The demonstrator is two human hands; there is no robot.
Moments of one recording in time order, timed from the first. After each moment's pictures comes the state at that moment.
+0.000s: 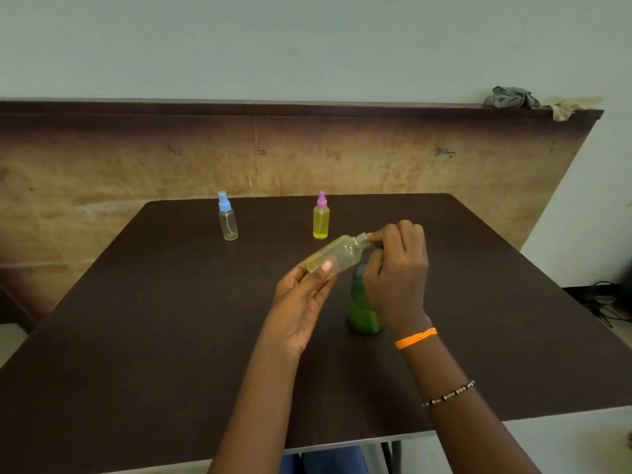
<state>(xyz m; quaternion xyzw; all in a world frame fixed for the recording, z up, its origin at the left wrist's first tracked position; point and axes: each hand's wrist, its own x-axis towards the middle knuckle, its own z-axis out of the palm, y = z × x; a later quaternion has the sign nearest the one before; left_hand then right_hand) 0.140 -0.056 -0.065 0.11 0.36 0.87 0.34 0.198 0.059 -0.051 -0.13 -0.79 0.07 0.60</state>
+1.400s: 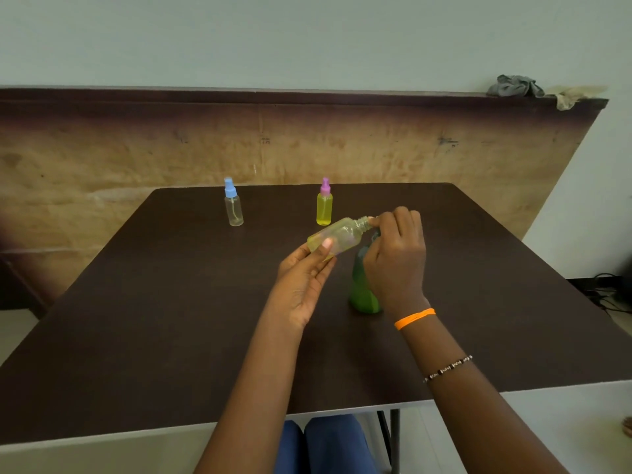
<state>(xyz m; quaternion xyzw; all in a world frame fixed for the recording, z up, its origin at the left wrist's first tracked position) 0.139 -0.059 -0.062 0.08 0.38 0.86 0.33 0.198 0.055 -0.057 -0.14 -0.80 0.03 0.58</state>
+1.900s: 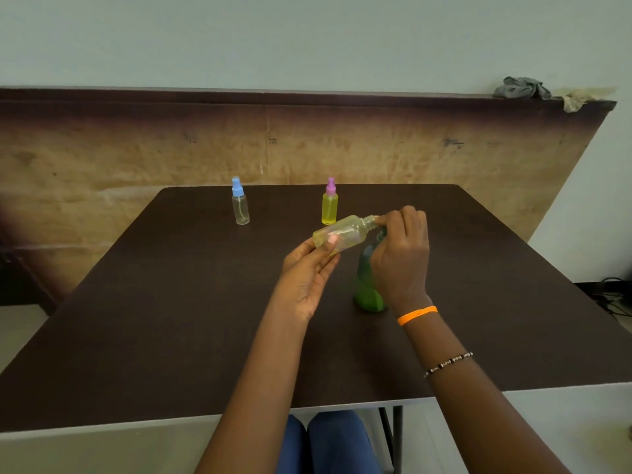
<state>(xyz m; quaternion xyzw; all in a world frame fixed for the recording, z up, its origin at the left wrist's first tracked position) 0.140 -0.059 -0.055 0.09 0.39 0.85 0.33 0.198 0.058 -0.058 -0.14 -0.80 0.05 0.59</state>
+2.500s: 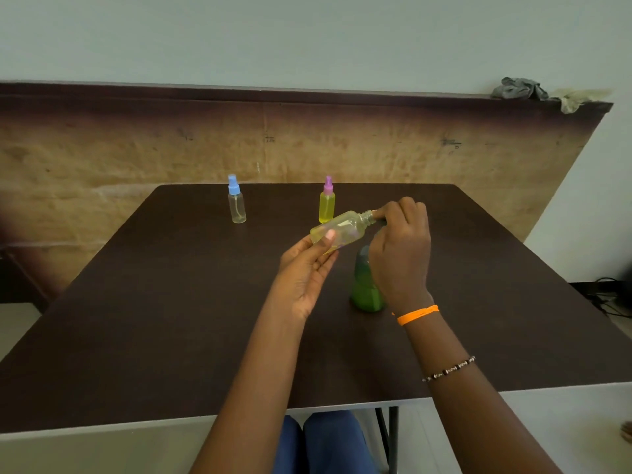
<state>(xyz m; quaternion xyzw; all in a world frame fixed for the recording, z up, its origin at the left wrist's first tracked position) 0.143 -0.057 -0.050 0.08 0.38 0.86 0.33 0.202 0.053 -0.045 -0.15 -0.80 0.09 0.57</state>
